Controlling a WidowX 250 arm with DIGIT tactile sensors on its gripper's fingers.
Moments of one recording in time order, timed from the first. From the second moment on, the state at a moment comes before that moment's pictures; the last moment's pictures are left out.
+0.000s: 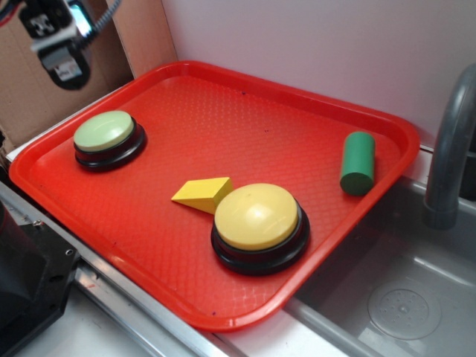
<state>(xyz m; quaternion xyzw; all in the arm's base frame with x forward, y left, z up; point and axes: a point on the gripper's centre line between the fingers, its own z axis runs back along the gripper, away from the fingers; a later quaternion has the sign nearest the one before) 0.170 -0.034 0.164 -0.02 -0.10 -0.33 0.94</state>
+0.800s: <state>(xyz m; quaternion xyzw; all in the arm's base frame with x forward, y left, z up) 0.216 -0.067 0.067 -0.04 -0.10 -0.62 0.78</state>
